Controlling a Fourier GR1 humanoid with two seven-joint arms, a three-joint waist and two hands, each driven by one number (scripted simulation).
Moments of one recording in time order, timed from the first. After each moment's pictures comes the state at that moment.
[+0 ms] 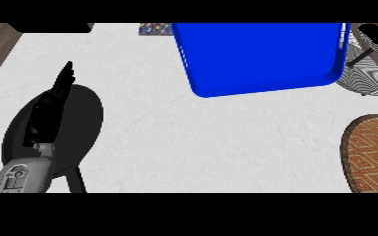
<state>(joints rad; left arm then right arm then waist) -0.18 0.25 0.10 -1.44 -0.19 0.05 0.06 -0.75 -0.54 -0.28 -1.62 0.50 0.36 0.51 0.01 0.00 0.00</state>
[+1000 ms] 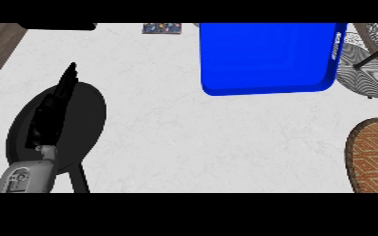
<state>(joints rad) -0.16 0.23 0.09 -1.48 -0.20 0.04 0.07 -0.92 -0.81 -0.21 -0.83 0.88 0.04 -0.03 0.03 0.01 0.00</state>
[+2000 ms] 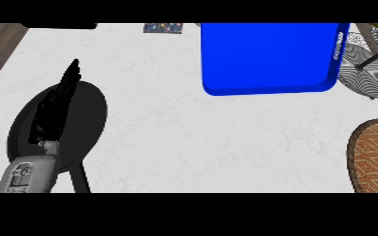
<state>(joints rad) -0.19 0.23 0.09 -1.46 -0.21 0.03 0.07 -1.03 -0.83 -0.35 -0.28 0.79 0.10 -0.27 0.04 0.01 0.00</state>
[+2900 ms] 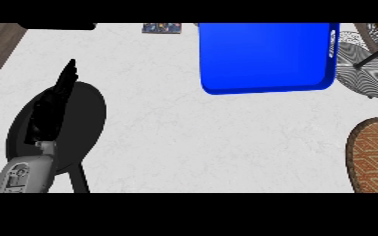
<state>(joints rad) -0.19 0.23 0.11 -1.46 -0.21 0.02 0.08 -1.05 -1.06 -0.57 -0.20 0.58 0.18 -0.25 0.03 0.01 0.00</state>
